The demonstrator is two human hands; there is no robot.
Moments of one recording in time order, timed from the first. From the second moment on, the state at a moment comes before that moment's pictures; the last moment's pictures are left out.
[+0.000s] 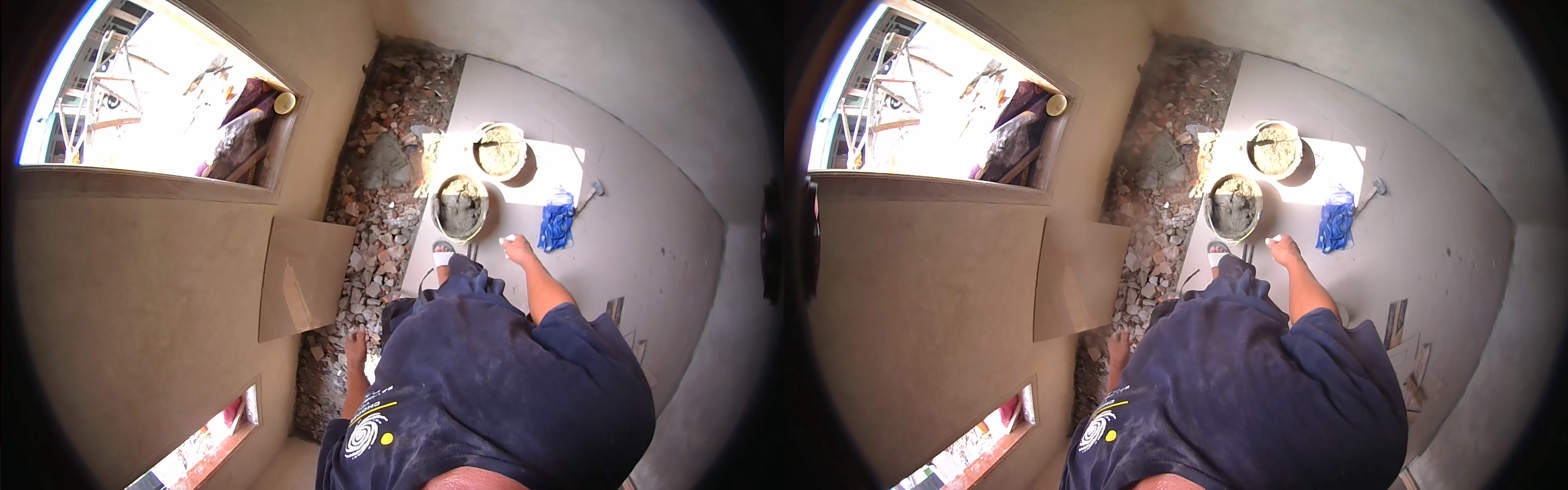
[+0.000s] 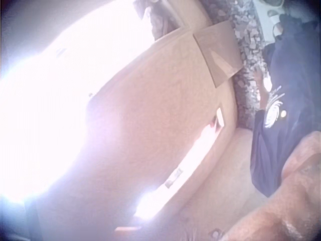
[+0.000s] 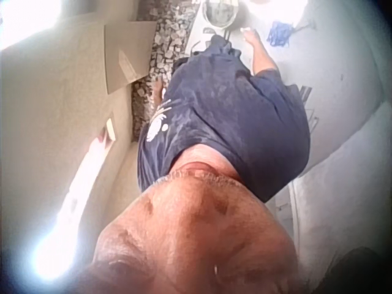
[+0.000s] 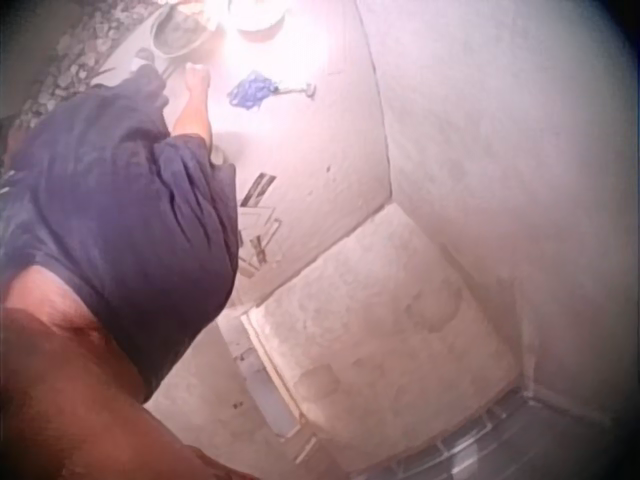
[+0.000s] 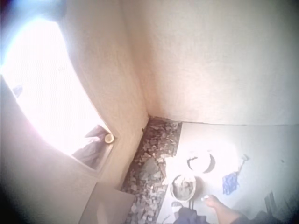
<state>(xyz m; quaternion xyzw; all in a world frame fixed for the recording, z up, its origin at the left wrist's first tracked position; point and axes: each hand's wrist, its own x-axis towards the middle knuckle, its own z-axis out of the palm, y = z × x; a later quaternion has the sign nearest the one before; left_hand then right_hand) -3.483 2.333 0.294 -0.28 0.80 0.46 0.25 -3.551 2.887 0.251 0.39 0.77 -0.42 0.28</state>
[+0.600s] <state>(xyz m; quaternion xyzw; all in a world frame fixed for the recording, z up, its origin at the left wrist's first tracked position) -3.466 2.347 0.284 -0.36 0.78 0.45 0.26 -3.550 2.894 0.253 0.41 0.74 -0.46 0.27</state>
